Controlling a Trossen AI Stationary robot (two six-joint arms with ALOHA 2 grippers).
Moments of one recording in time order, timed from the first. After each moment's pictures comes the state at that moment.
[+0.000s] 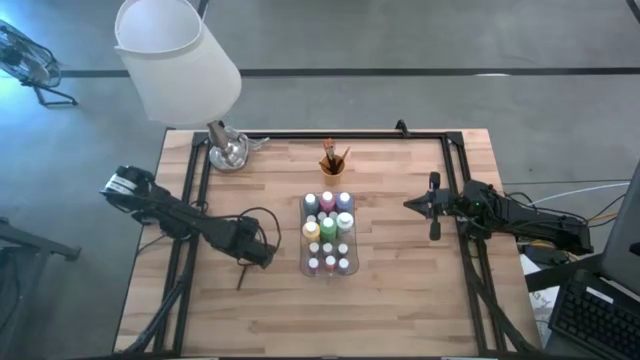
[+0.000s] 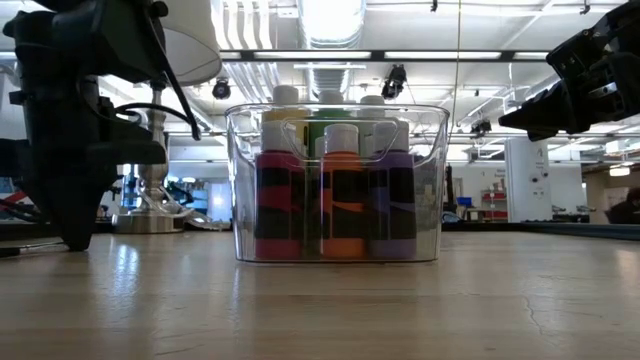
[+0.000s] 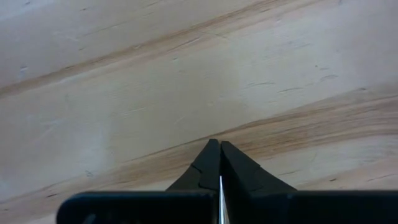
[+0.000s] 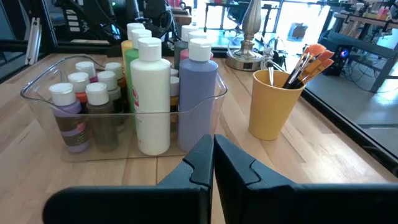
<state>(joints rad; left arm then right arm) -0.36 1.50 0.72 -0.72 -0.16 -1.62 -0.25 0.08 0.08 -0.18 -0.13 -0.06</state>
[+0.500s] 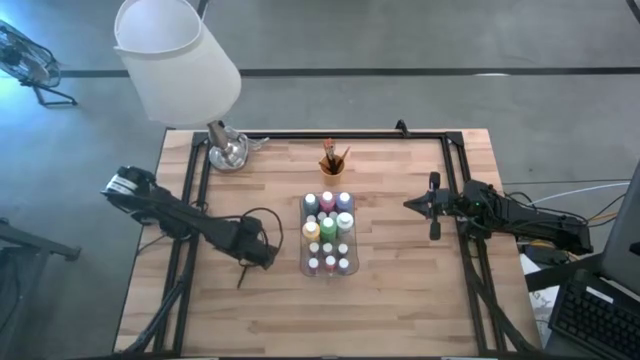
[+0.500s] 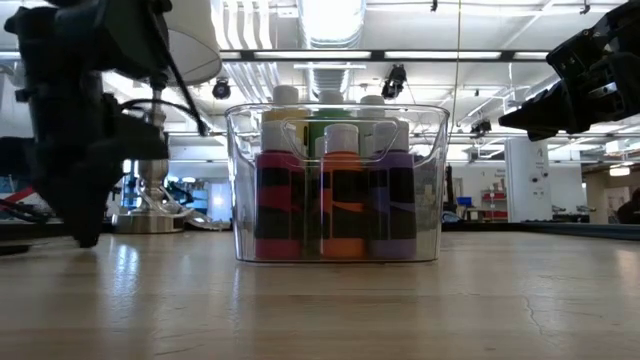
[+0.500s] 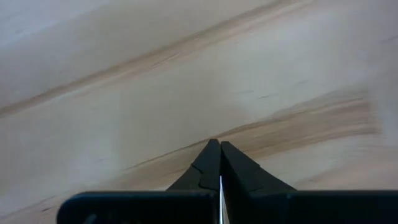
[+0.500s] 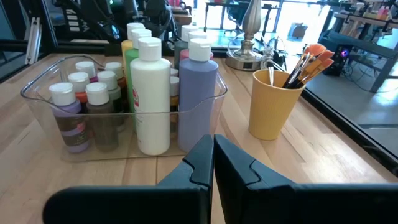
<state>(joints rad) -0.36 1.48 0.75 -0.74 -0.20 -1.57 -0.25 0.08 0.08 -0.18 -0.13 -0.06</state>
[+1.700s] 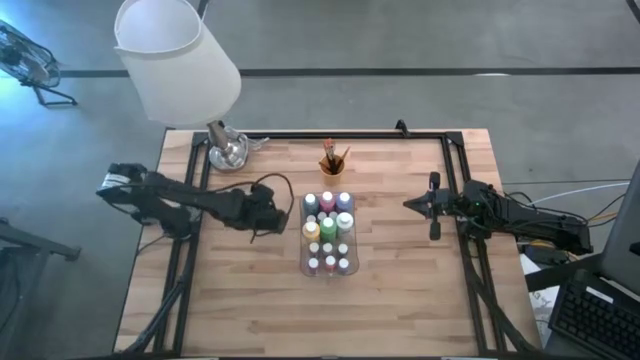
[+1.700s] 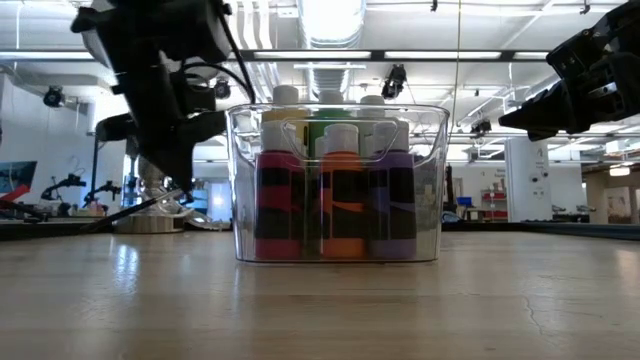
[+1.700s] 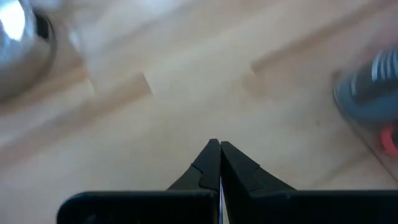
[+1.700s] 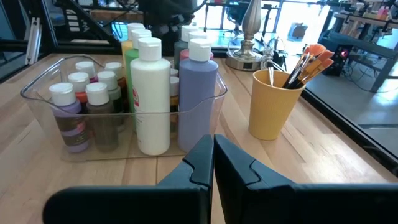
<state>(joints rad) -0.10 1.42 0.85 -0.76 -0.57 -1.13 -0.25 0.08 0.08 -0.18 -0.13 -0.06</state>
